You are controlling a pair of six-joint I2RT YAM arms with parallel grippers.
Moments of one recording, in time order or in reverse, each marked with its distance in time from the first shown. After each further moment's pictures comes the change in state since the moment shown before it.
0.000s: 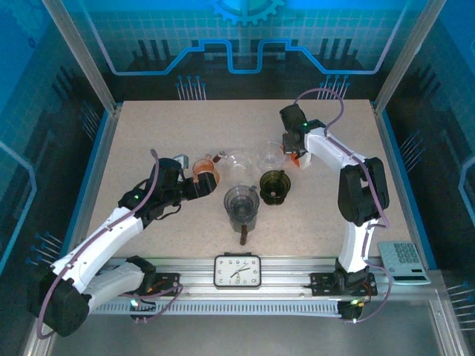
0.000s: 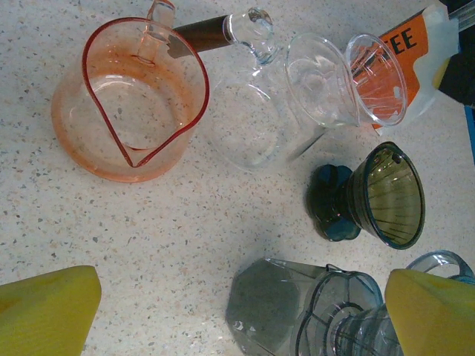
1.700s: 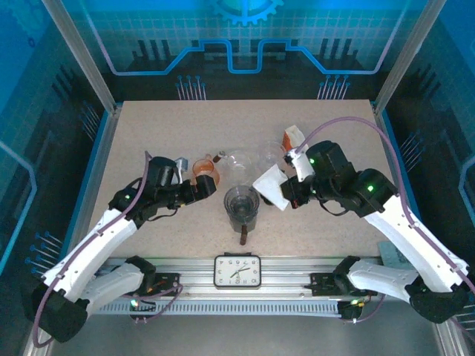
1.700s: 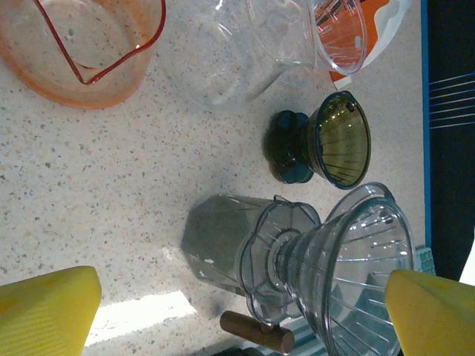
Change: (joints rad) left arm 0.008 -0.052 0.086 -0.191 0.174 -0.077; right arm 0.370 -0.865 -0.220 -0.359 -0.511 -0.064
